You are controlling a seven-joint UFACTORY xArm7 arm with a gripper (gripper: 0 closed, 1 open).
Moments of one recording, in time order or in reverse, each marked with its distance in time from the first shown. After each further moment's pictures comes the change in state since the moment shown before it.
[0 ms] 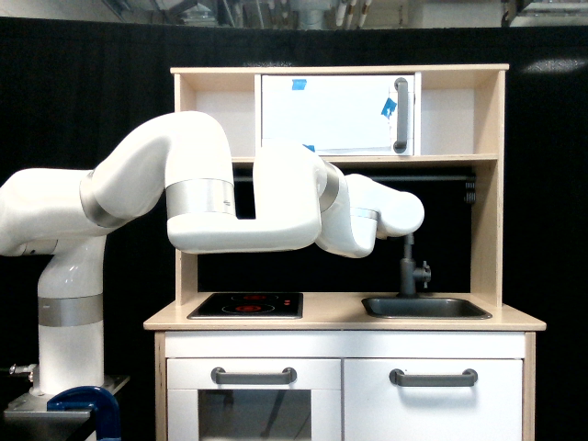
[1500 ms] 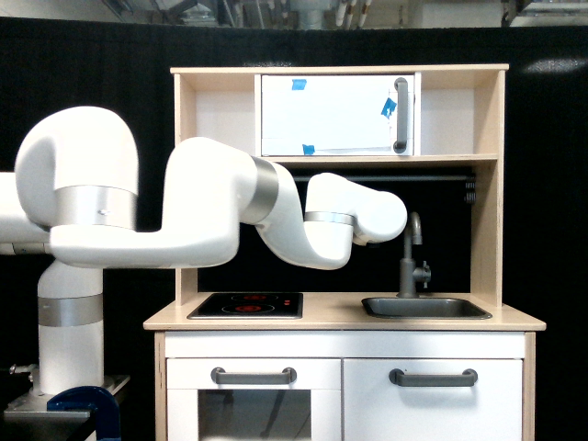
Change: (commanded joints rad) arm -0.565 -0.031 0.081 -0.341 -0.107 0.204 0.034
